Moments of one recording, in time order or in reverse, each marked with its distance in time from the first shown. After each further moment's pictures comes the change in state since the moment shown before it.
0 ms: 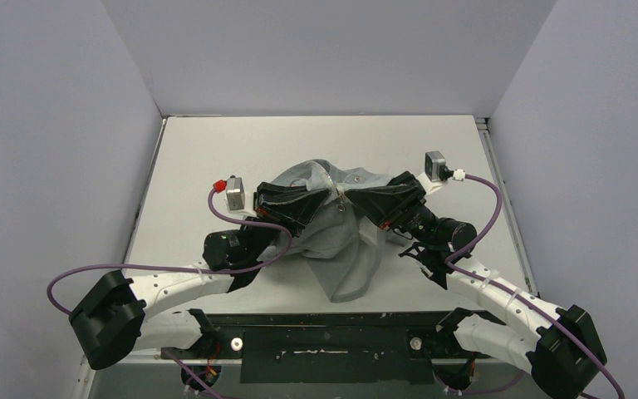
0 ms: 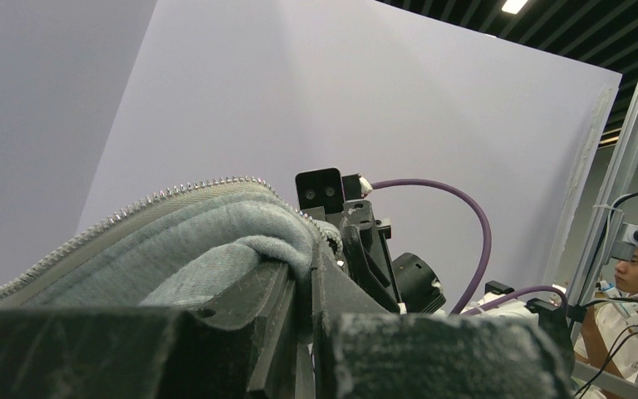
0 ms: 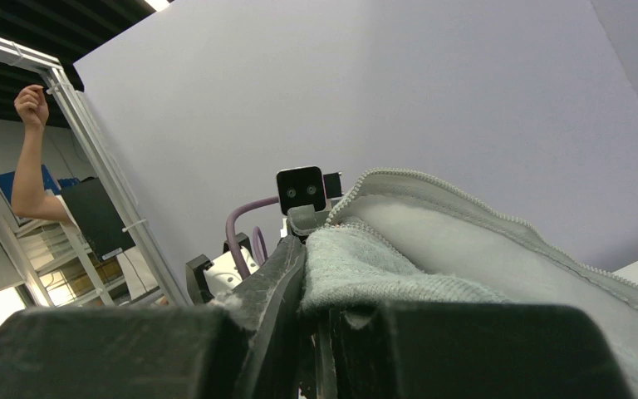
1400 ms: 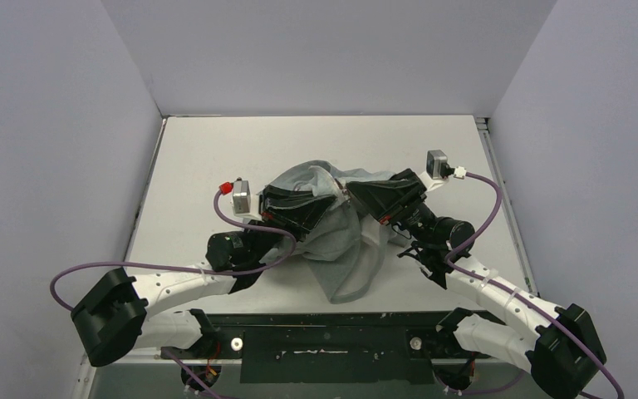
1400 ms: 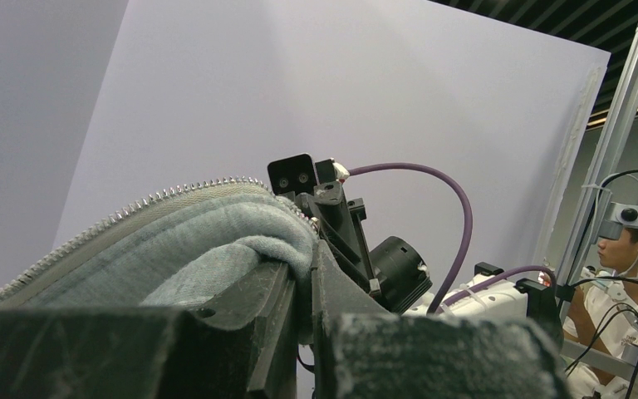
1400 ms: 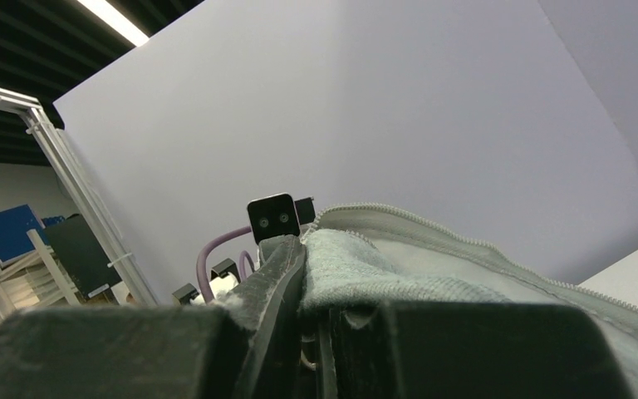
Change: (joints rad) left arm -0.031 0.014 0.004 0.000 0.026 0.019; right arm 0.000 0.007 0.000 -0.020 0.084 0.011
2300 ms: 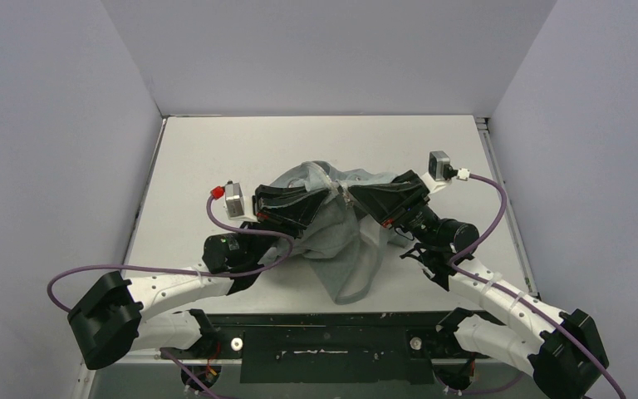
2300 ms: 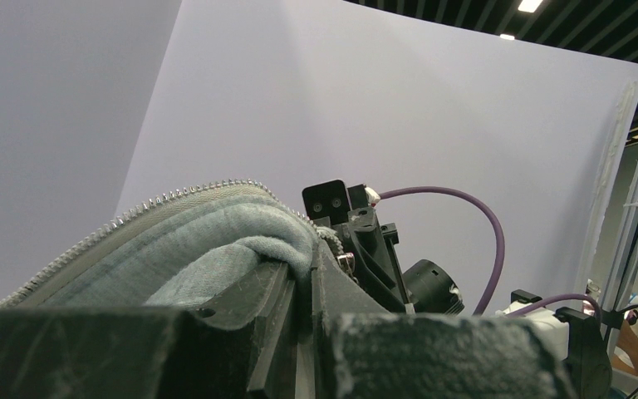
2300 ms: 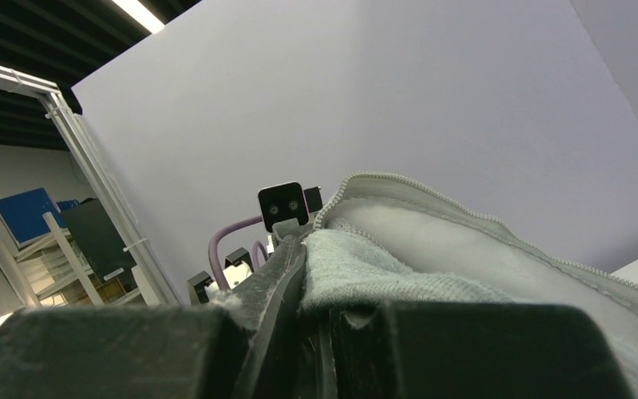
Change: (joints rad) left arm -0.007 -0.027 -0.001 0.003 -0.075 0.086; right arm 0.000 -0.031 0.000 -0.014 -0.033 0.008
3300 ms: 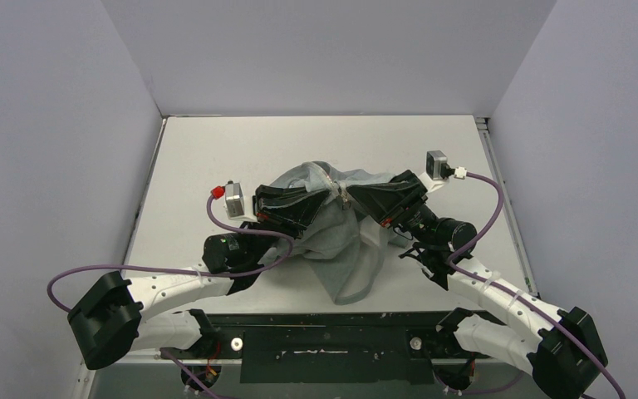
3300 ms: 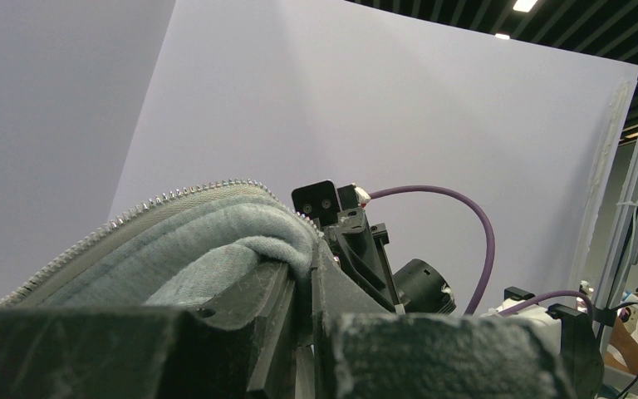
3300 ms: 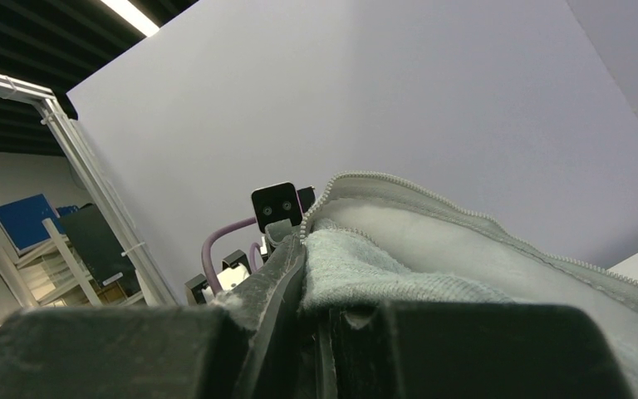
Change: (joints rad) left arm 0.000 0.000 0.000 0.000 0.008 -0.009; right arm 0.000 0.013 0.000 -0.001 0.004 0.010
